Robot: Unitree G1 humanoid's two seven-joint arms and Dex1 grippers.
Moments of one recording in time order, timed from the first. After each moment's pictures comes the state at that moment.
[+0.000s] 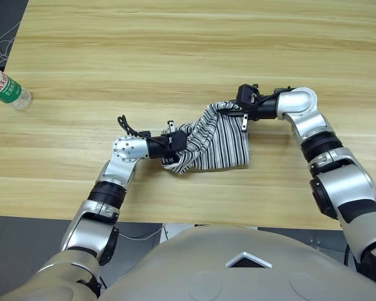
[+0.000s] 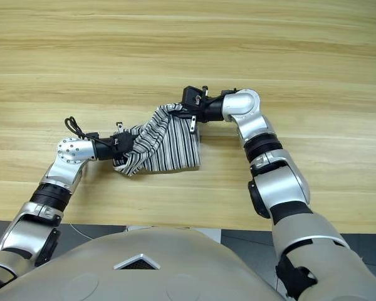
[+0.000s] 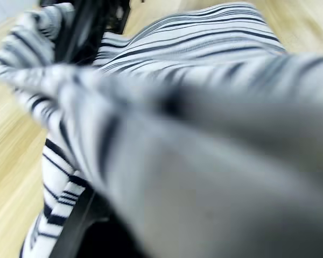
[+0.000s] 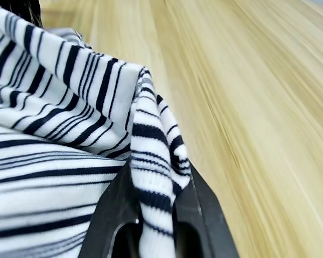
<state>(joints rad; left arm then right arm) -0.14 0.44 -0.33 0.48 -0.05 -0.43 -1.01 -0.64 -0.29 0.36 0.96 0.02 -0.41 1.06</state>
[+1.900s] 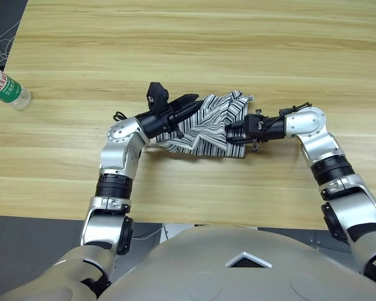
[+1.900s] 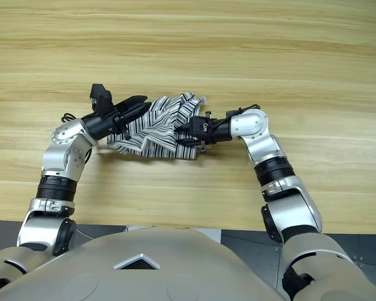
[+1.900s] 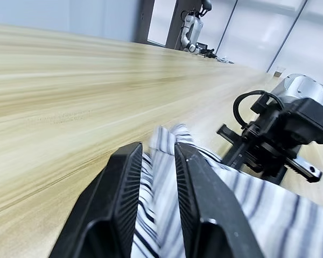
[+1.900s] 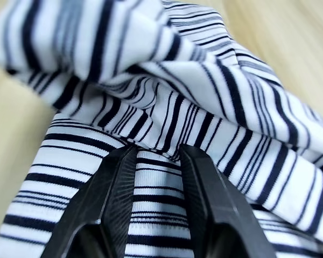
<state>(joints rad) -0.19 0.28 -0.07 0.31 -0.41 0.13 -0.95 -0.41 -0.37 0.37 0.60 -0.04 -0.34 1.12</state>
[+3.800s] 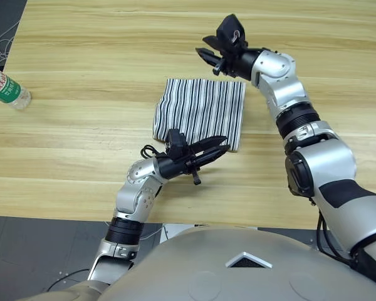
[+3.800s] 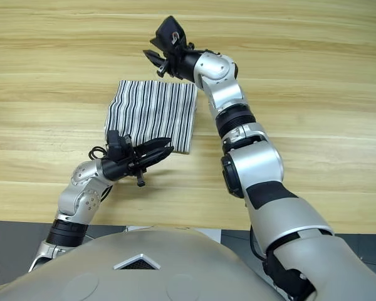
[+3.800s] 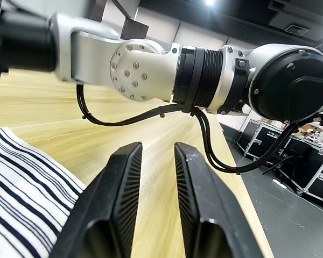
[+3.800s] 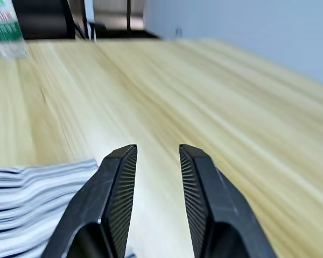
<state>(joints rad) 0.19 0.24 -0.23 -0.10 -0.57 0.11 -1.04 -0.85 -0.05 0.13 0.99 0.03 -0.19 0.78</state>
